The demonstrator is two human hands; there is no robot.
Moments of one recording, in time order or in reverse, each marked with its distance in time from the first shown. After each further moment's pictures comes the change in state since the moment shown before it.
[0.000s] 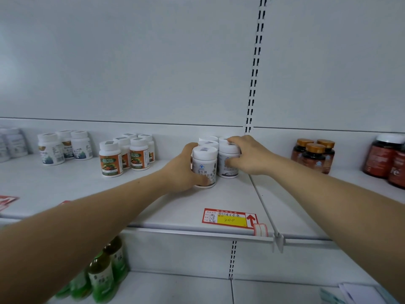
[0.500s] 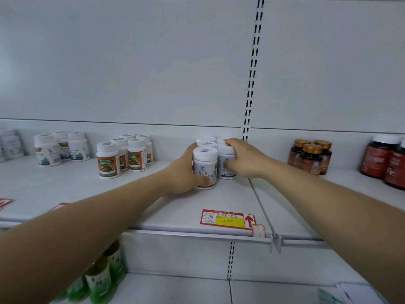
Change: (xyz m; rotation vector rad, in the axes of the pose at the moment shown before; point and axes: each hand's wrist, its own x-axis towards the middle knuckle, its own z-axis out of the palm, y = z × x) left_hand 0.003 0.001 0.003 -0.036 -0.068 0.039; right_hand -0.004 -0.006 0.004 0.008 -0.004 -0.014
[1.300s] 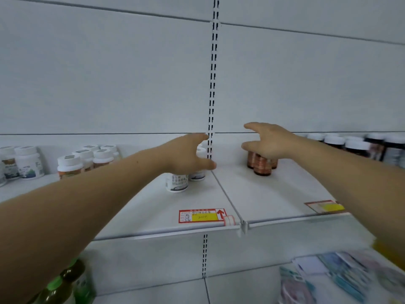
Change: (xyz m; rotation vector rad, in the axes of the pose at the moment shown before) left_hand 0.000 0.080 -0.011 0.414 -0.085 0.266; right_hand -0.073 0.024 -0.108 -0.289 0.103 0.261
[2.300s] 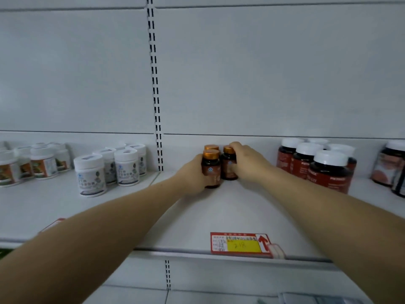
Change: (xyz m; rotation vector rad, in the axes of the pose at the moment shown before) left_hand 0.148 0.125 0.165 -0.261 0.168 -0.384; right_hand 0.070 0.184 0.059 0.151 -0.028 -0.183
